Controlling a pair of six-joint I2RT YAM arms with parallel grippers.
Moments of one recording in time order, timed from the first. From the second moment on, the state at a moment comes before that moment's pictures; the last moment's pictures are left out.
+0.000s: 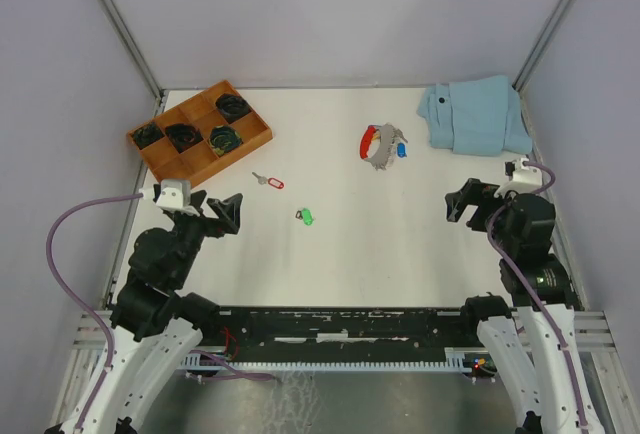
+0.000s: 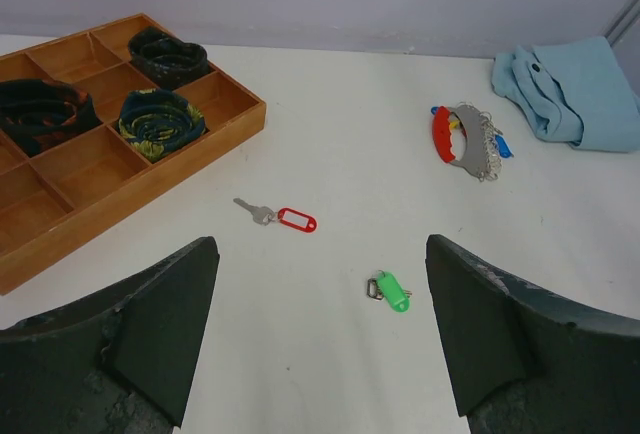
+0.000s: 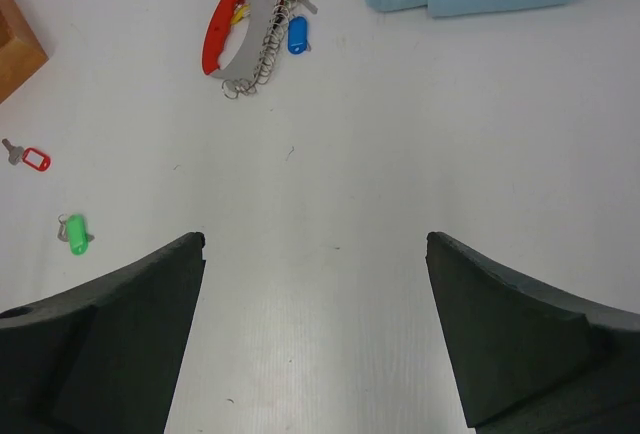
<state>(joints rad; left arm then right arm) -0.43 0.29 0.61 -0.36 -0.21 -0.19 0.07 0.50 0.72 -0.59 -0.02 0.29</state>
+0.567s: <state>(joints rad) -0.43 0.28 0.61 -0.36 -0.21 -0.19 0.07 0.65 0.72 -0.55 -0.09 0.29</state>
